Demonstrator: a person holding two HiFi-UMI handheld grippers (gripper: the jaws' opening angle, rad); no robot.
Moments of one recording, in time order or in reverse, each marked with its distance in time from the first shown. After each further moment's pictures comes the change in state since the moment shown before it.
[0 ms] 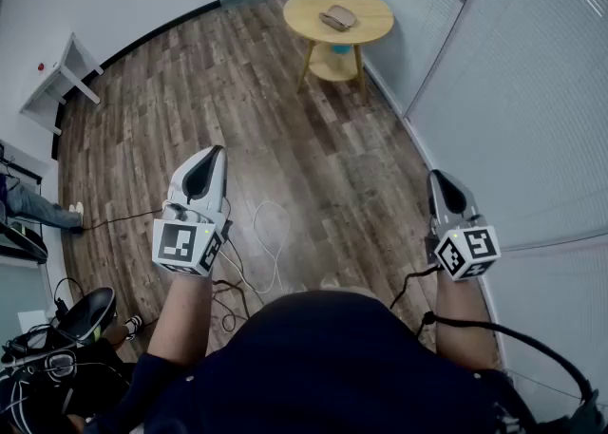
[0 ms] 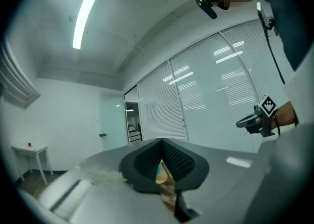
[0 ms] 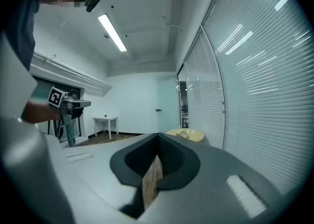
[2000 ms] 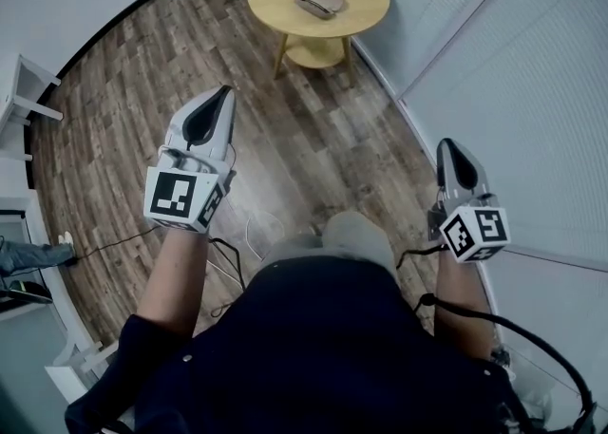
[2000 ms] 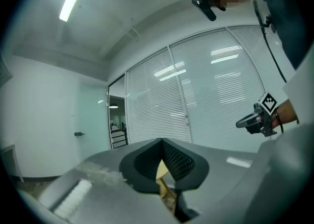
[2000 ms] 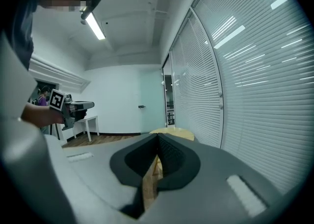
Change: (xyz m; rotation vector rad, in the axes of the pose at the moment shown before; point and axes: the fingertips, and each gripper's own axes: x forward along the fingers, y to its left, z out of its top) left arm 0.057 -0.045 0.049 0.002 -0.064 -0.224; right arm -0.065 -0.005 0.041 0.033 0.001 -0.203
